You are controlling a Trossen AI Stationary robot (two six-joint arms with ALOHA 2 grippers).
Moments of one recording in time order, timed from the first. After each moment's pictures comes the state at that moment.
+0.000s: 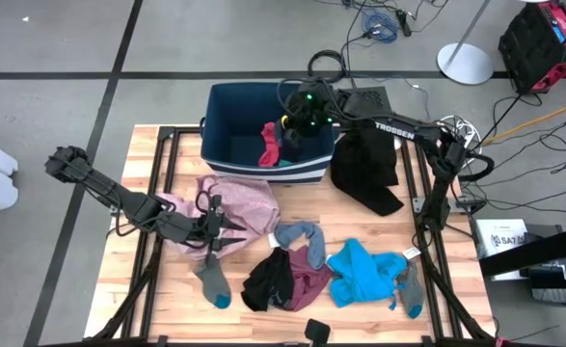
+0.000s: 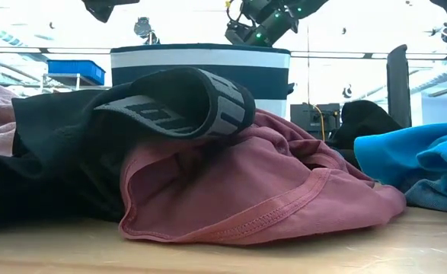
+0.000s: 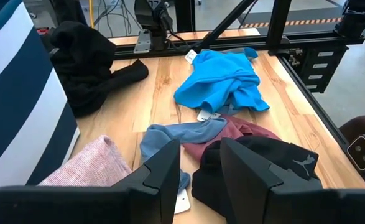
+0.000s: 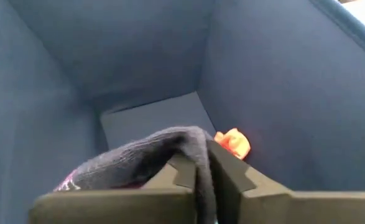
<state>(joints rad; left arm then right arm) -0.49 1.00 0.70 -0.10 -0.43 -0.12 -0.50 1.84 1.73 -0.52 -0.10 -0.10</state>
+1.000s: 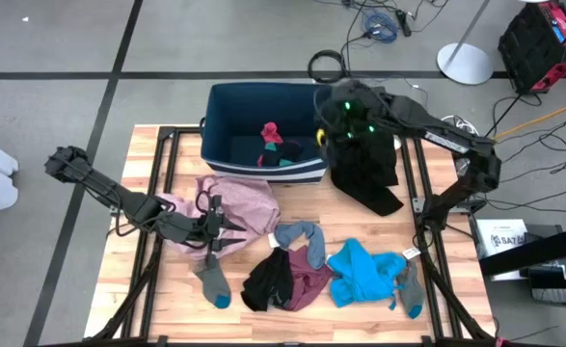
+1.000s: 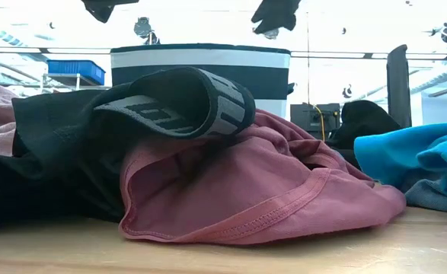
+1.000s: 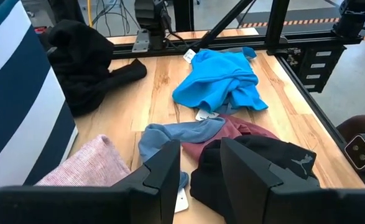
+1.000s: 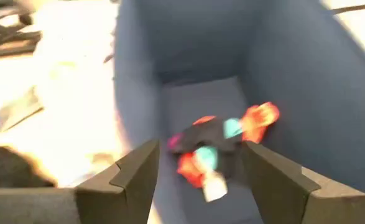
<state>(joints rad) -0.49 1.00 0.70 -0.10 -0.41 -0.13 -0.36 1.54 1.73 -0.89 -0.11 -0.09</state>
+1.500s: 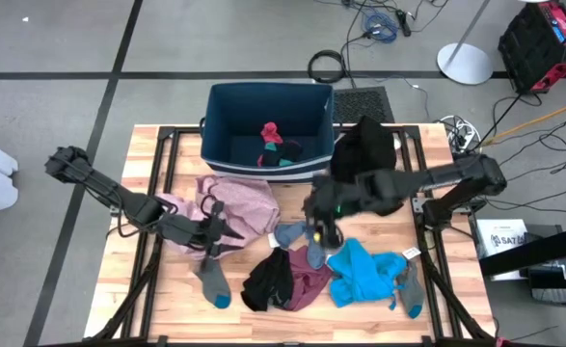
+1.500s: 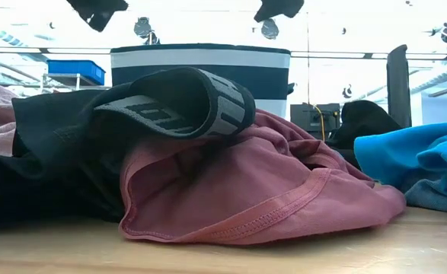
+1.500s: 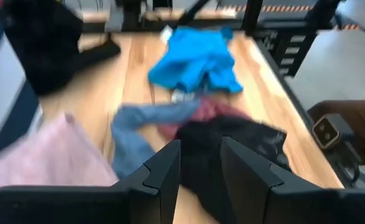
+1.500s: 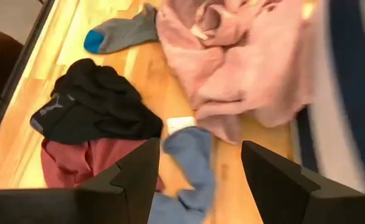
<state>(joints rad) -0.49 1.01 0.70 -0.17 -0.31 -0.21 0.18 1.52 1.44 -0.73 0.10 0.05</state>
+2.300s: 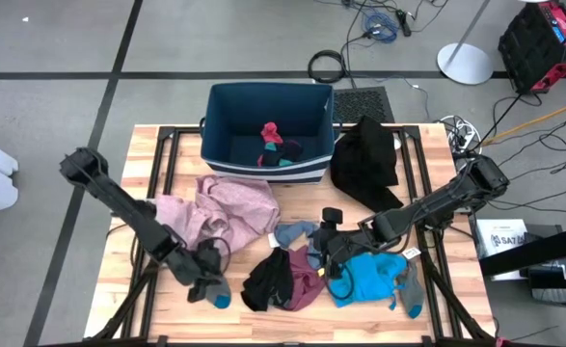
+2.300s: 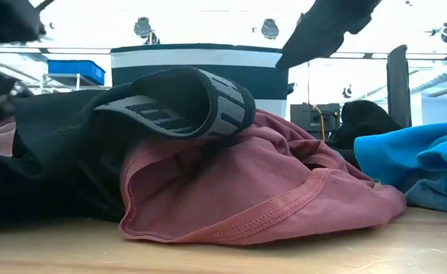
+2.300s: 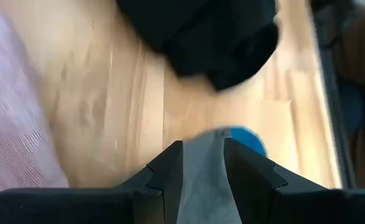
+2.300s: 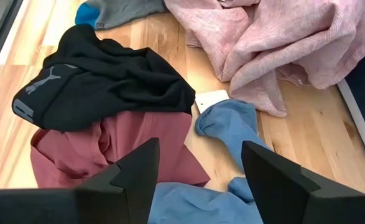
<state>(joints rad) -0.75 1.25 0.52 -0.14 -0.16 -0.78 0.41 1.52 1.05 -0.34 0.37 0.30</state>
